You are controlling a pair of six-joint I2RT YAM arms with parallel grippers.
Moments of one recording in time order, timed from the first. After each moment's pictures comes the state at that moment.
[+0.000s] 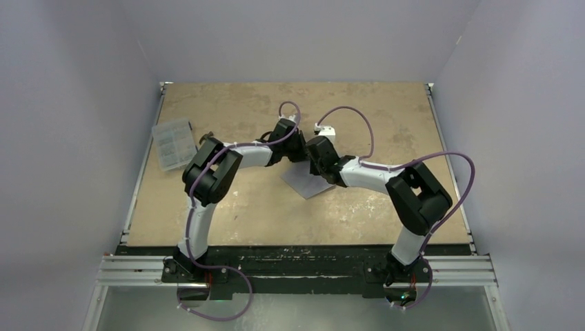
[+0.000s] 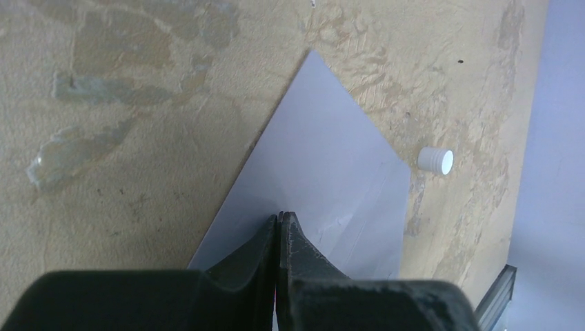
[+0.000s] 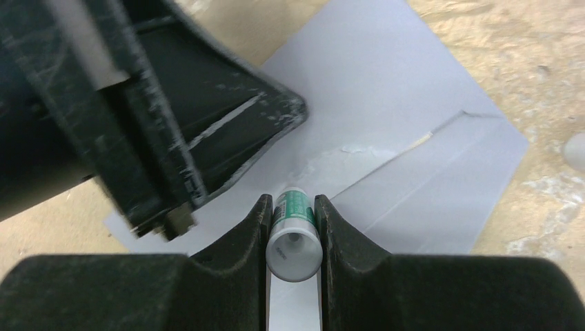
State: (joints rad) left arm -0.60 2.16 1.32 0.11 0.20 -0.80; right arm 0.70 1.75 0.98 -0.05 0.40 0.52
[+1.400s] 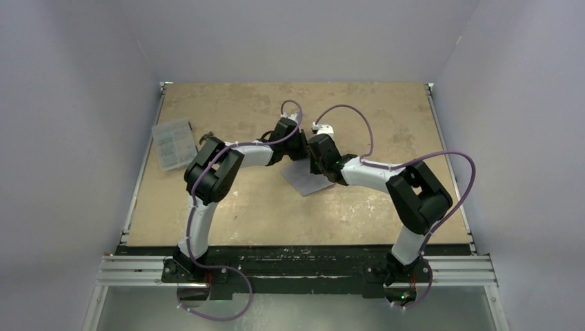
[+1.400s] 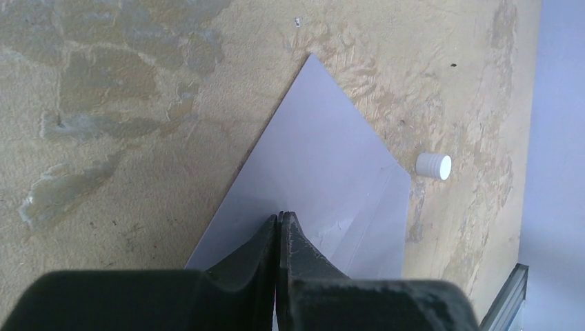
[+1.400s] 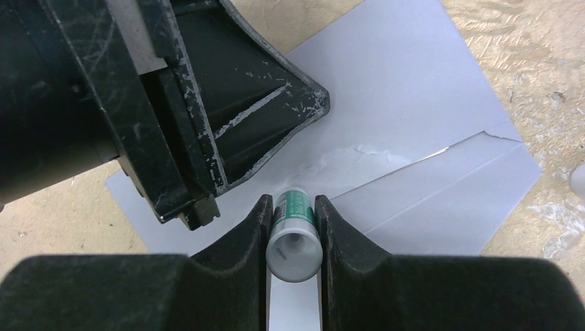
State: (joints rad) left arm -0.60 2.19 1.34 0.14 0.21 -0.74; right arm 0.68 1.75 0.99 -0.03 0.33 0.45
